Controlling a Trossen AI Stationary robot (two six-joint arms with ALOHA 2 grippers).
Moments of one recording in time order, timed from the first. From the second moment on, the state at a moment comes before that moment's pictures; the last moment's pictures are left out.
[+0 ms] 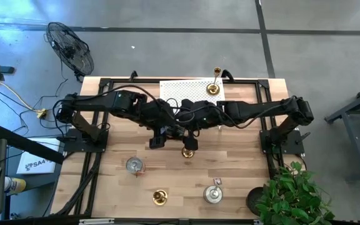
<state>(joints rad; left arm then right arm) -0.09 1.62 1.91 -1.24 -0.13 -0.15 0.09 1.67 1.57 -0.42 0.02 -0.04</state>
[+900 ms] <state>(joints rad) -0.09 1.61 2.23 -1.34 0.00 -0.16 0.09 1.67 1.56 -0.50 0.07 -0.03</state>
